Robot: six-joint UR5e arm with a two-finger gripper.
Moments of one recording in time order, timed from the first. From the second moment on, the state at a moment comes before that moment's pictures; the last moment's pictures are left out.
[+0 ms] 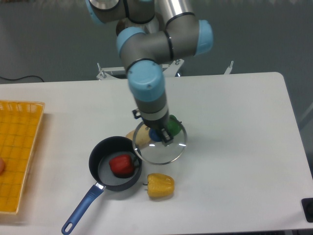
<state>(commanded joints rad) 2.30 -1.88 -1.58 -1.25 1.68 1.31</state>
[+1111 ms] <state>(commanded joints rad) 2.18 -1.95 -1.52 -1.26 1.62 1.09</state>
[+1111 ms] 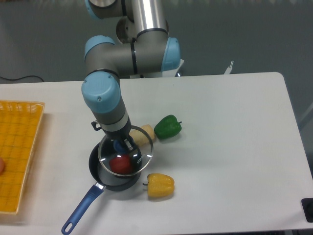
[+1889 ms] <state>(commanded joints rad) 2.17 -2.00 -1.46 -1.31 1.63 1.08</state>
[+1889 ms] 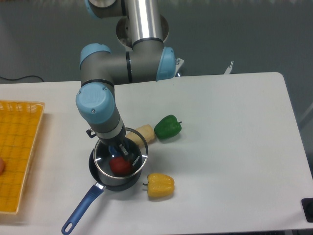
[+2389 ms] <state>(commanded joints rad) 2.15 -2.02 -1.44 -1.31 1.63 1.05</state>
